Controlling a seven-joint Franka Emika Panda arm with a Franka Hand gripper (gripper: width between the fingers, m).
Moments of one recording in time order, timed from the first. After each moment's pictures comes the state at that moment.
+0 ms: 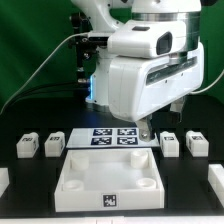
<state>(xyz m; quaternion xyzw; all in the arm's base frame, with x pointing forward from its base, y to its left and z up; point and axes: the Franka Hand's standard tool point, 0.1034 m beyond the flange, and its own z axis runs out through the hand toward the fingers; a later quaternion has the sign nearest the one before) 0.564 0.056 0.112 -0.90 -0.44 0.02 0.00</state>
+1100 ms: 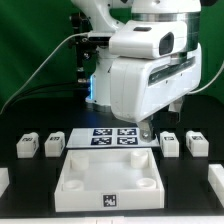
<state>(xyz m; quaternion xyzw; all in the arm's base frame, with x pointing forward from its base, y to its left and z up) 0.547 0.047 0.112 -0.85 -0.53 0.02 0.01</state>
